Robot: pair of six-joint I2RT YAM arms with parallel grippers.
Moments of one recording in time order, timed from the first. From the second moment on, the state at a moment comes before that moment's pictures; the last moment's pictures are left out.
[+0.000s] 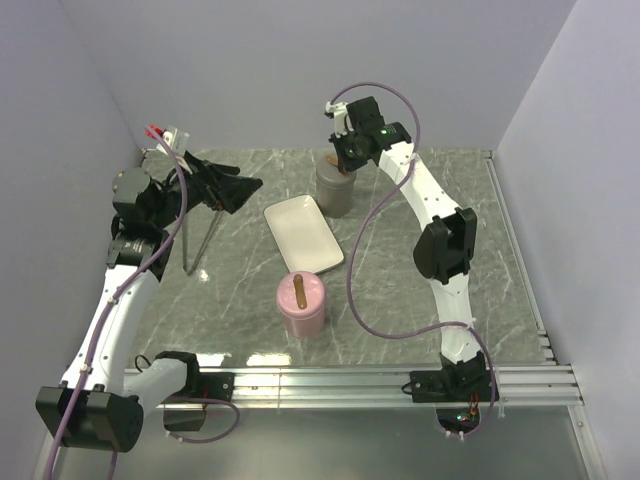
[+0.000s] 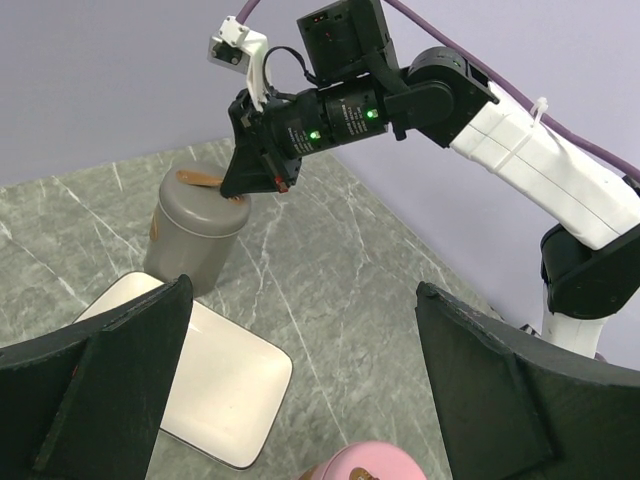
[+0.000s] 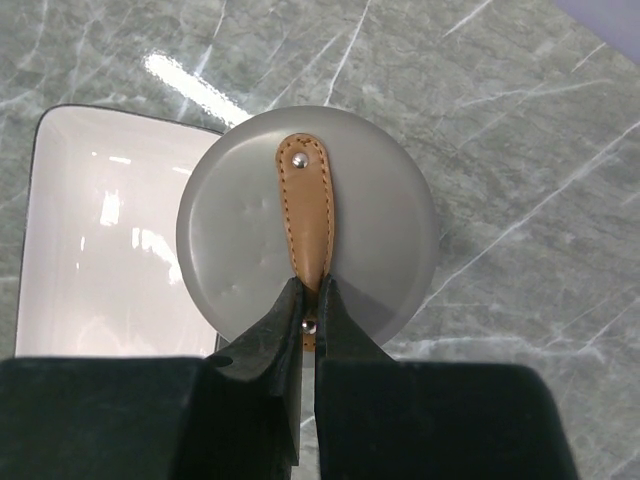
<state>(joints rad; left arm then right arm) -0.09 1.02 1.05 0.08 0.72 -0.49 0.42 2.27 2.35 -0.89 -0.12 -0.13</state>
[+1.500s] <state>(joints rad) -0.09 1.01 1.02 0.04 0.74 -0.48 0.42 2.05 2.10 -1.13 -0.11 -0.36</state>
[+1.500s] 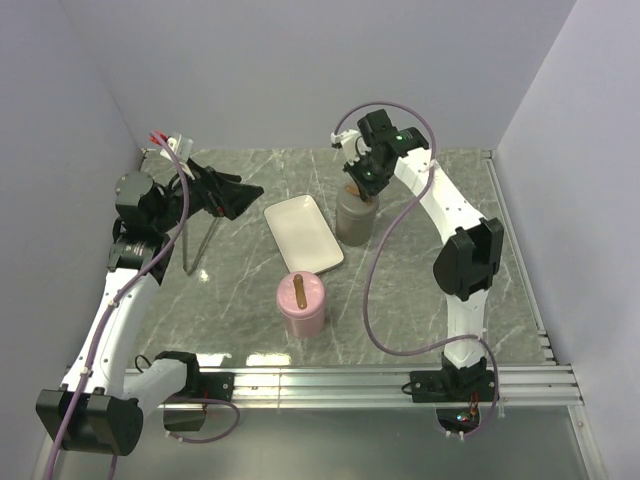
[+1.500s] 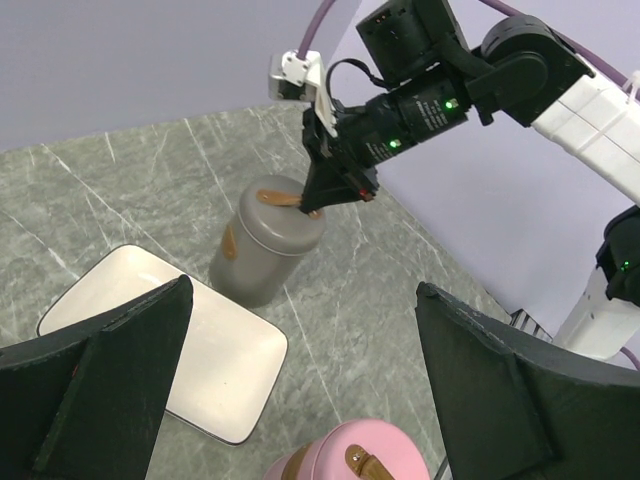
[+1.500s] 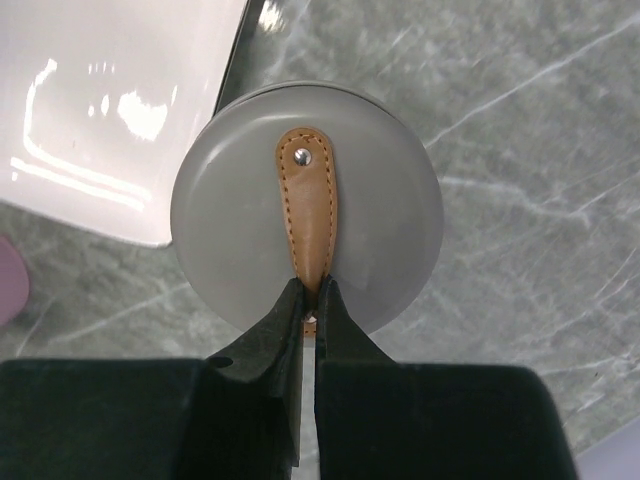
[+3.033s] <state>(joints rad) -0.09 1.01 1.03 0.02 0.74 -0.48 0.66 1.39 1.31 -1.13 -0.41 -0.52</state>
